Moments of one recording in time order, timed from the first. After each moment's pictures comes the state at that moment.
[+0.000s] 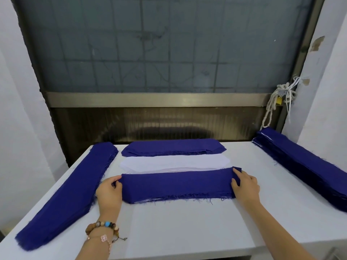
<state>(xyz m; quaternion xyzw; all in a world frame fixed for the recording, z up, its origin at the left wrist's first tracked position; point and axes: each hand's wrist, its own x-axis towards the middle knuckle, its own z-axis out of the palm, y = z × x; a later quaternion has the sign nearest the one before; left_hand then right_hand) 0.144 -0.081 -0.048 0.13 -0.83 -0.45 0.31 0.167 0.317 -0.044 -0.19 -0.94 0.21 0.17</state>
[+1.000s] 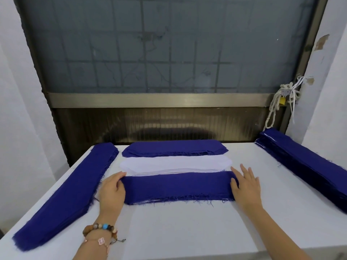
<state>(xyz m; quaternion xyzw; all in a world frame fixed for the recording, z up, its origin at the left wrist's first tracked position) 0.151 -0.079 -0.046 0.04 -0.86 -0.43 0.28 0.170 0.314 -0.045 -0.13 -0.96 0.17 0.17</state>
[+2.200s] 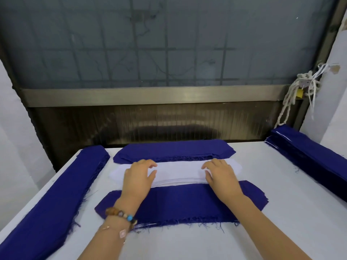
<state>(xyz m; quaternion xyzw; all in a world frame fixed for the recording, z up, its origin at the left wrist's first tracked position) 0.075 -0.004 0.000 -0.09 -0.95 -0.24 0.20 0.090 0.253 -0.013 0.05 -0.97 0.10 0.21</state>
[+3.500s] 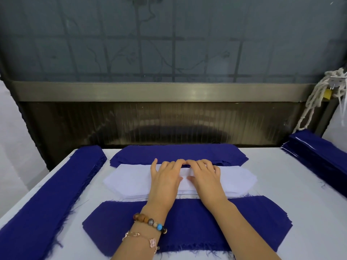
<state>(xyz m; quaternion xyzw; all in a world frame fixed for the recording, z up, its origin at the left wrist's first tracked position) 0.028 0.063 -0.029 -0.14 -0.96 -0.13 0.21 0.022 0.205 -0.045 0.08 -0.96 0.13 0.22</state>
